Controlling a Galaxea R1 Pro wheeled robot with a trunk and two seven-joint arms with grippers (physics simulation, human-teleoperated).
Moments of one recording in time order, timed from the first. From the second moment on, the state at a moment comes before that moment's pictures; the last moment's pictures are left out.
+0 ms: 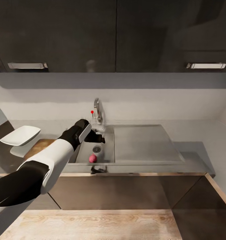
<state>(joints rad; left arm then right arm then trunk) -1.31 -0.13 -0.27 -0.41 0.30 1.00 0.01 0.03 -0.04 0.07 -0.48 -0.16 -0.55 -0.12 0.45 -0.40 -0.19</state>
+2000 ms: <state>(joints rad) -1.28 -0.10 -0.27 -0.32 0.30 1.00 0.05 0.03 -0.04 0.07 -0.48 -0.16 -0.55 -0.12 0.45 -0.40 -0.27</state>
